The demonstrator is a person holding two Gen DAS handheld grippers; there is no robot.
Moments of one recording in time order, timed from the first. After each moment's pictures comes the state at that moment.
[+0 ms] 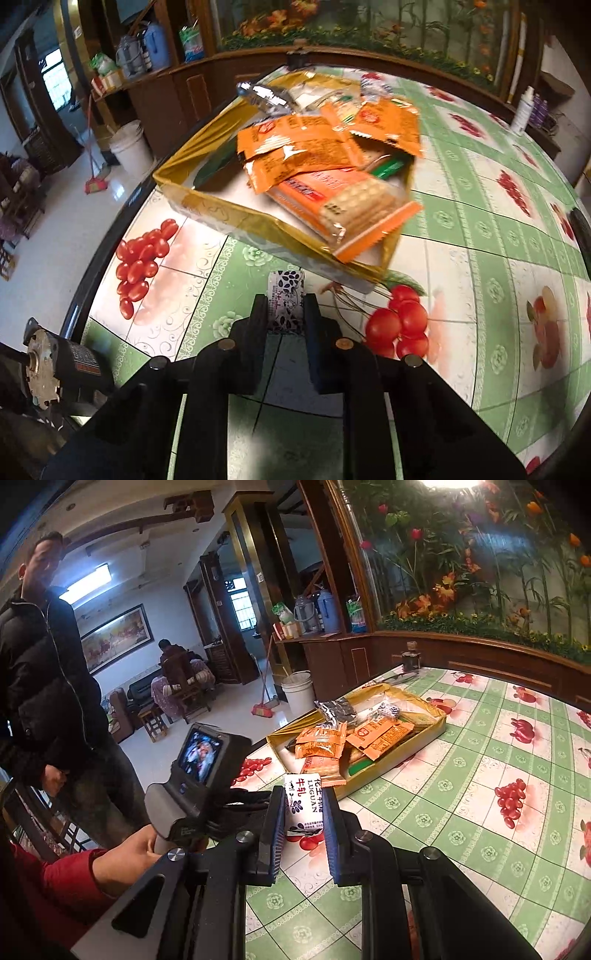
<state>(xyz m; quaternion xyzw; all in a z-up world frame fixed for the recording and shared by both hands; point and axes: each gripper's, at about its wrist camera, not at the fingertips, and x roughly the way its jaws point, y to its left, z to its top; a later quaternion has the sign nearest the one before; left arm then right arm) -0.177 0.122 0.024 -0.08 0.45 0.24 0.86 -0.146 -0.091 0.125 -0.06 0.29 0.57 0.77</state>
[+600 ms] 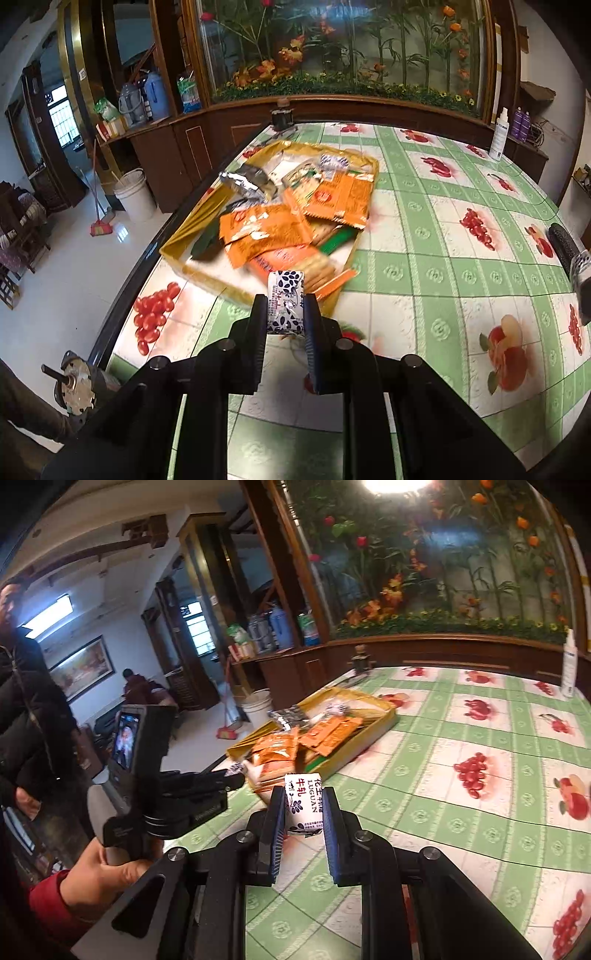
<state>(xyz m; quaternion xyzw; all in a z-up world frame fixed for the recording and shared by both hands) -0.168 0.087 0.083 -0.05 0.38 0.24 0.89 -0.140 -0.124 0.113 -0.01 0.29 0.49 0.82</state>
